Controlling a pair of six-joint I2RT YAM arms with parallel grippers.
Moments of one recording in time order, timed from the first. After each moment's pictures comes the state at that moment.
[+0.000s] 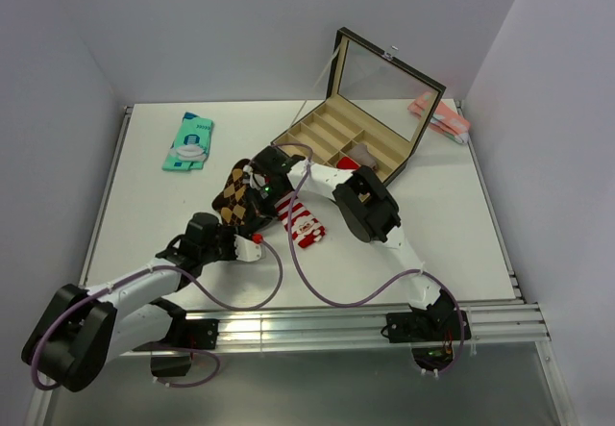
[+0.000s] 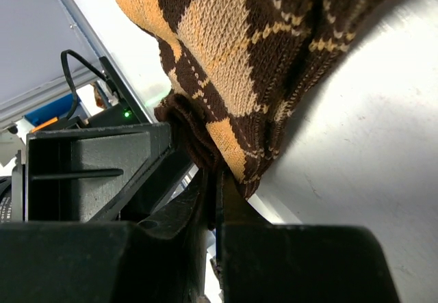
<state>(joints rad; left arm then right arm) -0.48 1.07 0.26 0.09 0.21 1.06 0.76 2.46 1.90 -0.62 -0.88 0.56</state>
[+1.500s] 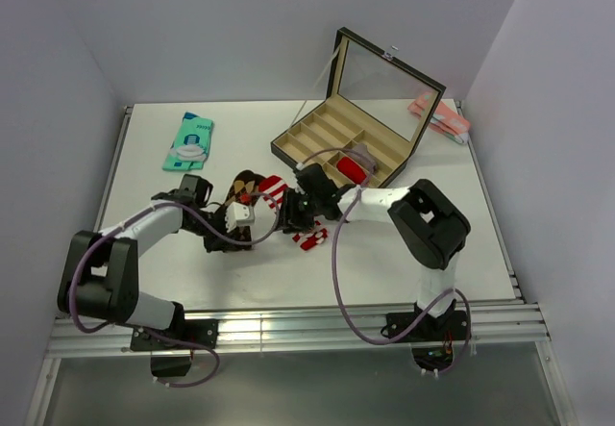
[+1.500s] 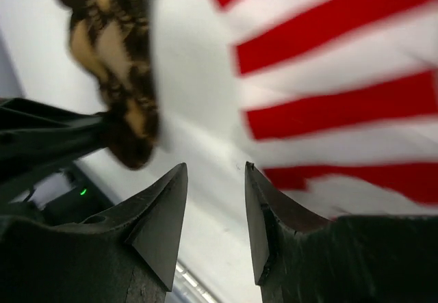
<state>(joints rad) -0.23 1.42 0.71 -0.60 0.63 1.01 0.73 1.89 1.08 -0.02 -0.39 0.83</state>
